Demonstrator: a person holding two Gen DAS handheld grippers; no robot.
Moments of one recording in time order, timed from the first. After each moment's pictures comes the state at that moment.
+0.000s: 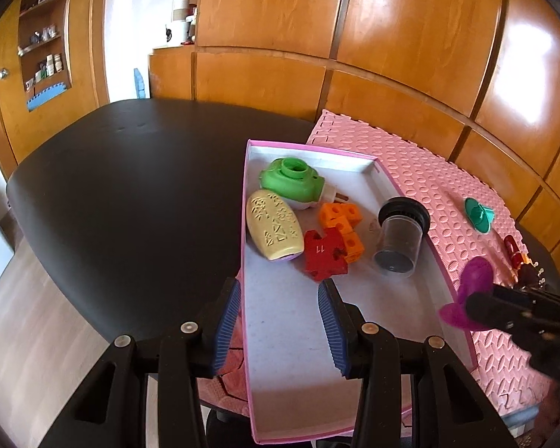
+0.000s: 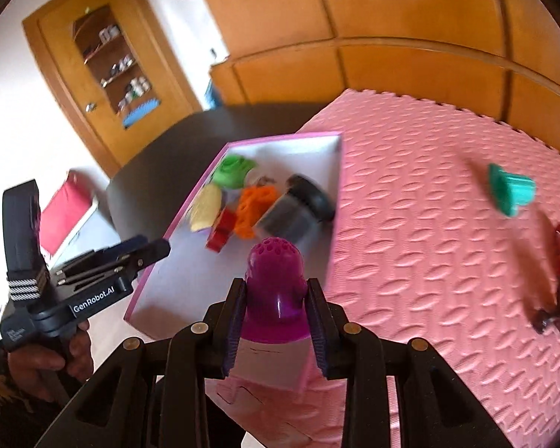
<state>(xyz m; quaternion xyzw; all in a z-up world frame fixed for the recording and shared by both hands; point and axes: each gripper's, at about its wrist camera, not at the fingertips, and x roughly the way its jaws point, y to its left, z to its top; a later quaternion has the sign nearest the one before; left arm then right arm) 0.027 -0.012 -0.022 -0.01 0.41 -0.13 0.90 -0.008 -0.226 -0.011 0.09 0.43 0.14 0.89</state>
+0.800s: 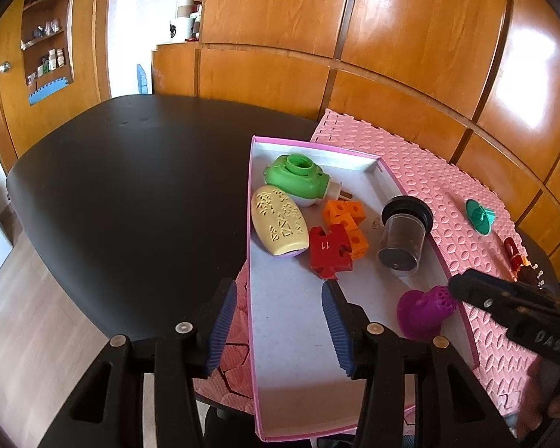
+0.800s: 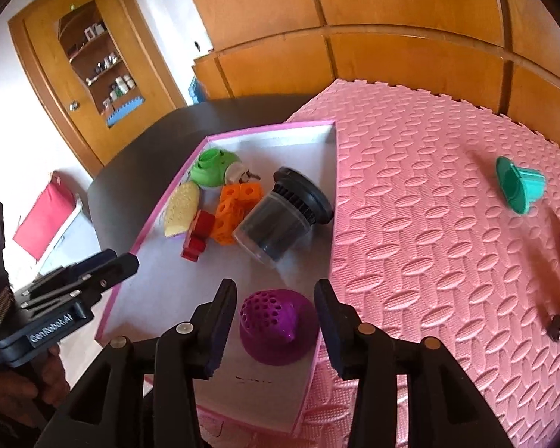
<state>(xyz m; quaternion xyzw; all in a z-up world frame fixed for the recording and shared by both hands) 0.024 -0.006 -0.023 -0.02 0.41 -0.13 0.90 0.009 -0.234 -0.025 0.11 0.42 0.10 0.89</state>
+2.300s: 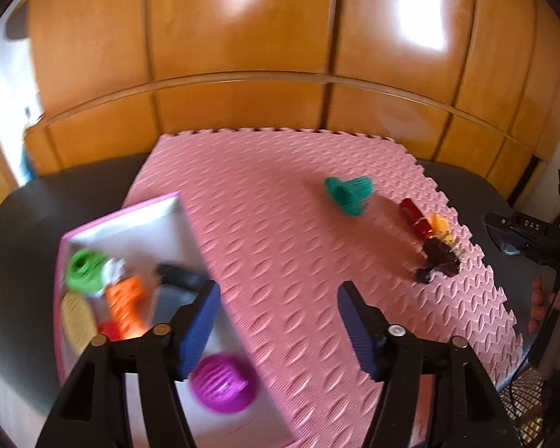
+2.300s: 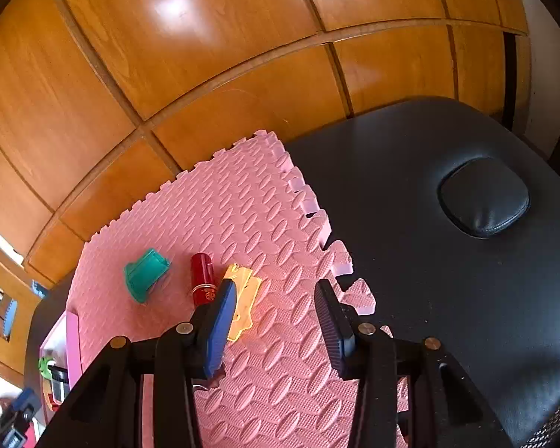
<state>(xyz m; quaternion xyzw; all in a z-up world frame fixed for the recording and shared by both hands) 0.017 -0.212 0.022 0.11 0.39 -0.31 0.86 -0.120 -0.540 -0.010 0.31 0.32 -0.26 0.86</state>
